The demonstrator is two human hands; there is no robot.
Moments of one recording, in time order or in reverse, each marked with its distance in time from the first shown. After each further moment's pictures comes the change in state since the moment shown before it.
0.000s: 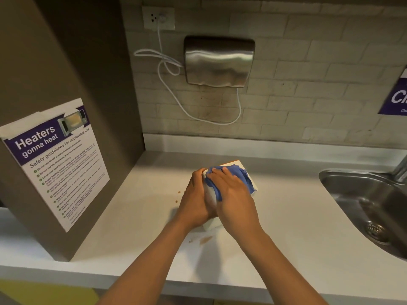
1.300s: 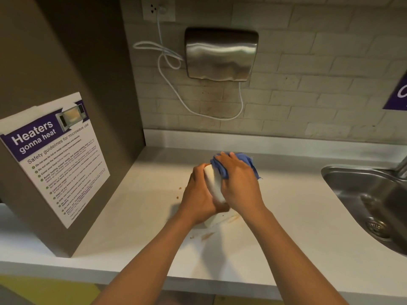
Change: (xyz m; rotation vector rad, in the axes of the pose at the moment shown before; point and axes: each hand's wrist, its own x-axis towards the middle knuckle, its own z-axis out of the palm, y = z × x) left_hand 0.003 -0.003 0.000 0.013 0.033 -0.019; right_hand 0.032 0.025 -0.001 -0.039 0.028 0.025
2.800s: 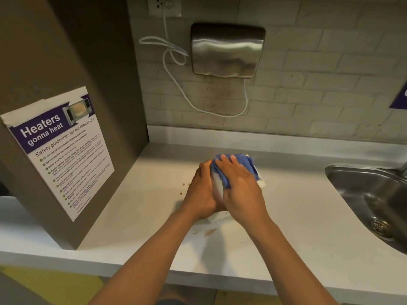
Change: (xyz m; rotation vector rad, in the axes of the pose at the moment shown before) left_hand -0.006 0.010 -0.008 -0.022 -0.055 0.086; right_hand -0.032 -0.005 0.008 0.070 -0.042 -0.005
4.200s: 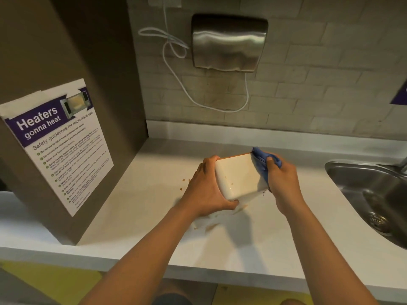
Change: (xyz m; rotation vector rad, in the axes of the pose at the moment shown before) left_hand -0.002 -0.001 -0.003 0.215 -0.018 0.011; right_hand 0.010 0.070 -0.028 0.573 0.160 0.584
